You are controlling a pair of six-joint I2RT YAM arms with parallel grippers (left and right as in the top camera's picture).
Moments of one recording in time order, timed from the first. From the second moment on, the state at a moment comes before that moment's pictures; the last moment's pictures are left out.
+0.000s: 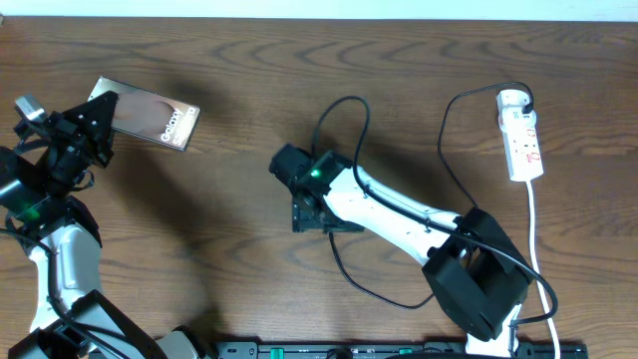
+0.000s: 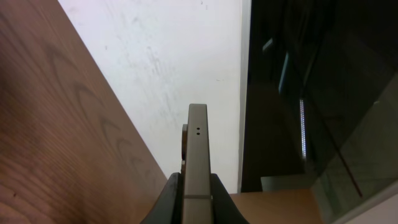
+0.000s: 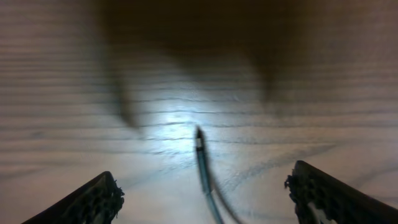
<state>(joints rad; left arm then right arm) 0.65 1.43 0.77 0.64 1.08 -1.43 0.86 1.98 1.42 -0.99 0.06 0.90</state>
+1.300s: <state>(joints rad) 0.65 1.43 0.77 0.64 1.09 -1.40 0.87 2.00 1.33 -0.91 -0.03 0.94</state>
